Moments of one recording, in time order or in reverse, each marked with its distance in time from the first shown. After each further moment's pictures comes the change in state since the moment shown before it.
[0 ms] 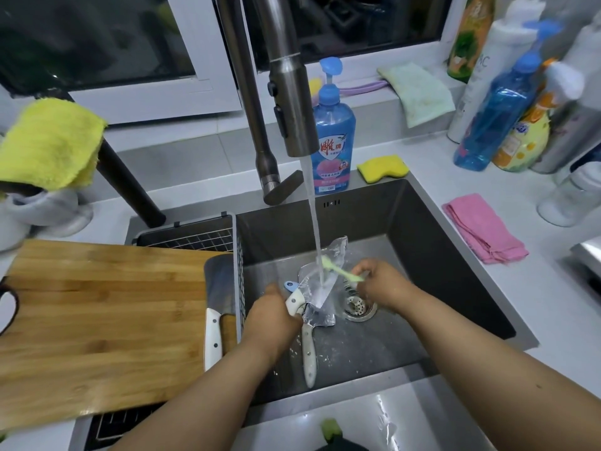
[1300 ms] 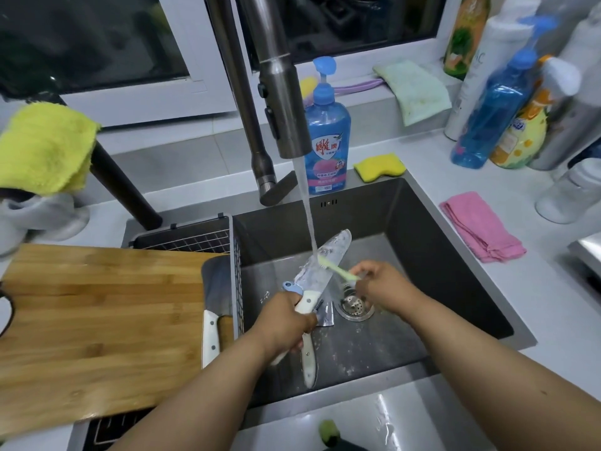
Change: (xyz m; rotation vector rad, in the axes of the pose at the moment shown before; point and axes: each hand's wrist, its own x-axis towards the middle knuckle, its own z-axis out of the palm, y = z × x) left_hand 0.002 0.013 0.007 -0.441 -0.328 -0.050; right_hand -0.010 0.002 -0.005 0.184 -0.019 -0.008
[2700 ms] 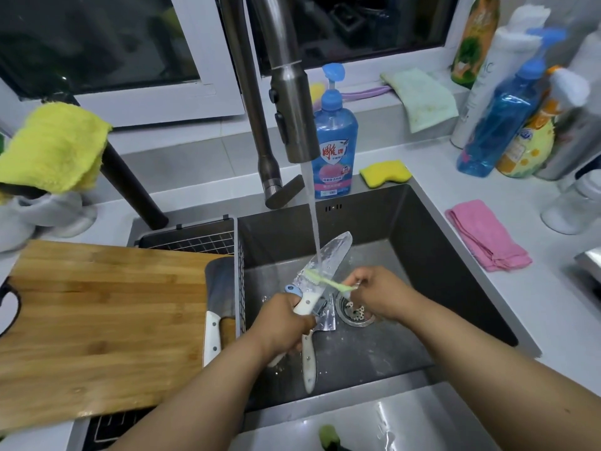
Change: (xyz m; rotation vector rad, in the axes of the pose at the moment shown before) left_hand -0.001 0.000 -0.008 0.003 0.002 0.024; right_hand -0.012 -0.021 0.003 -0.110 -0.092 -0.043
